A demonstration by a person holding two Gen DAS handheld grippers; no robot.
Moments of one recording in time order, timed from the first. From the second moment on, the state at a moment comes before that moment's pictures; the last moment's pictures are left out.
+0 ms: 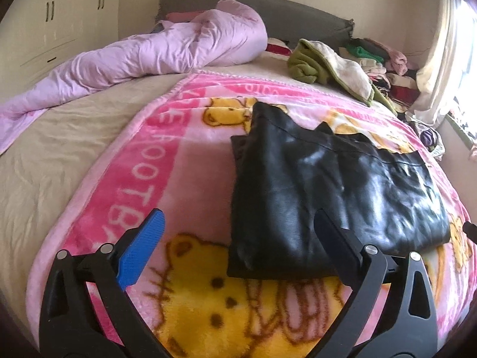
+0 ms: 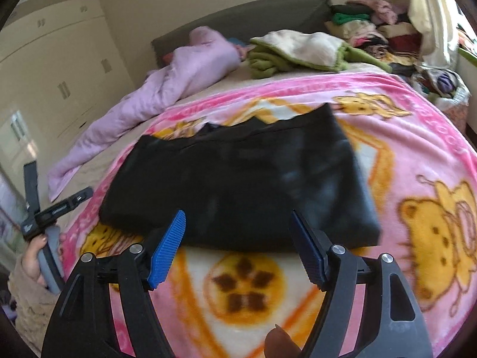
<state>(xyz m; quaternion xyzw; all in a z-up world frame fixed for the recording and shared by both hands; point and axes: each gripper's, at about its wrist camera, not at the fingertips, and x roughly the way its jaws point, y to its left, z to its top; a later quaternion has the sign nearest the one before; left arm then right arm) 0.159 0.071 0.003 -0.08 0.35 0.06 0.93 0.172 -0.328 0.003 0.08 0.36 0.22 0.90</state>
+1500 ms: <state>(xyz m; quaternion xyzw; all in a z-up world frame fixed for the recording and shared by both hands) 0.246 0.084 -0.051 -0.15 0.43 -0.03 0.89 0.373 -0.197 -0.055 0.04 0.48 0.19 0.85</state>
